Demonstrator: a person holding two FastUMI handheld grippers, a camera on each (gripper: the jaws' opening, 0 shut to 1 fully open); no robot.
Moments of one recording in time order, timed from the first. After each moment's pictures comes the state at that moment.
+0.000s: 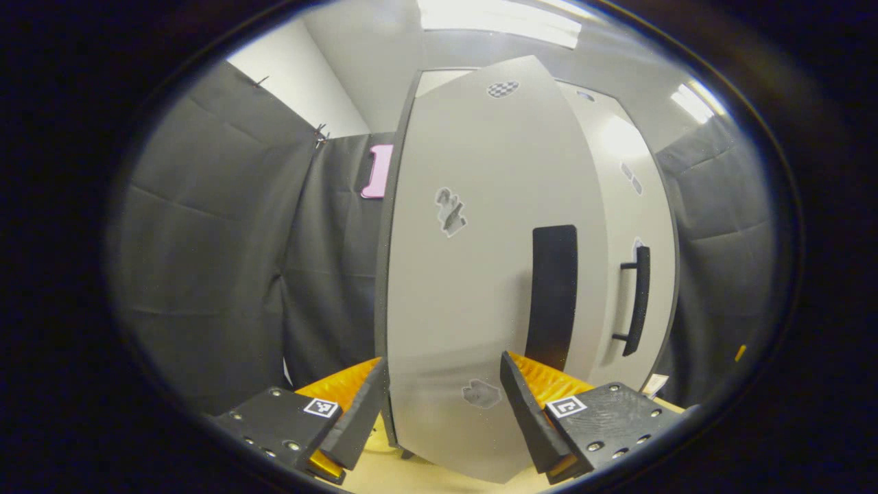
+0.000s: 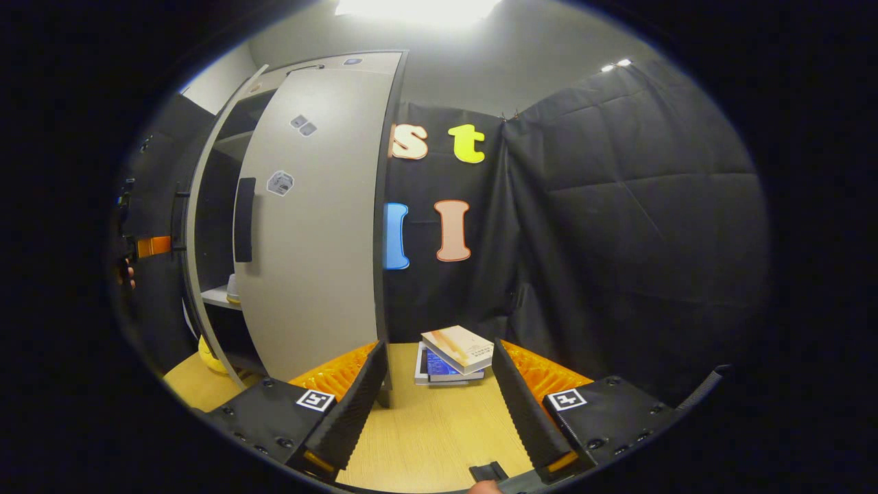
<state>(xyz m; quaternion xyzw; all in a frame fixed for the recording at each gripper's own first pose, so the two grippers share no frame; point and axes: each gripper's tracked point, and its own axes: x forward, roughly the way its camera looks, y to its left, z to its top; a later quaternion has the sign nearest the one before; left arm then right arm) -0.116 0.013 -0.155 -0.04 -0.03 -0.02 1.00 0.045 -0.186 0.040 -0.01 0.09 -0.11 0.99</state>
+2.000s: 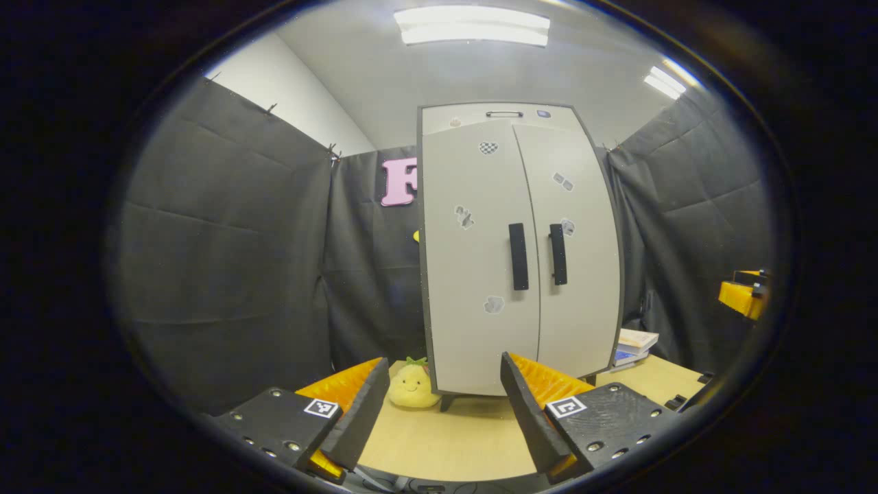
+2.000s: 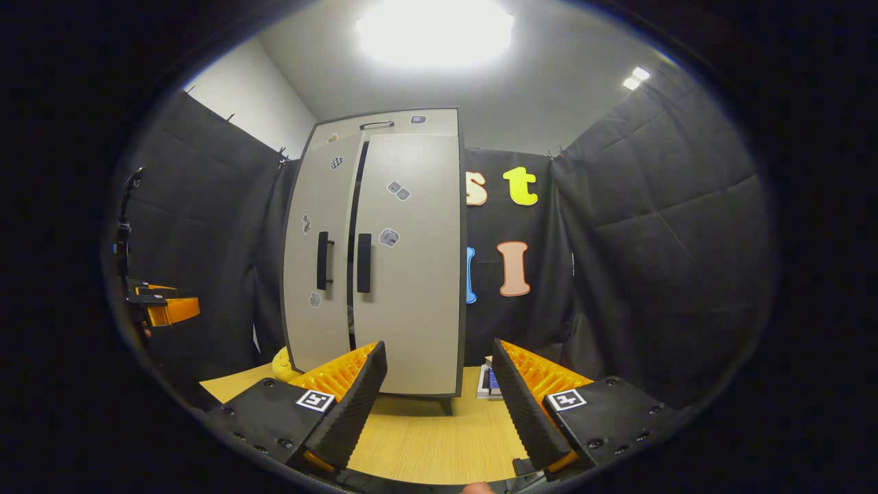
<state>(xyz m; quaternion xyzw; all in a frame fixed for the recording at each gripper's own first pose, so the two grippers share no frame) -0.381 0.067 -0.203 0.01 -0.02 -0.01 1.00 -0.068 -0.091 0.089 0.00 0.00 0.02 1.00</state>
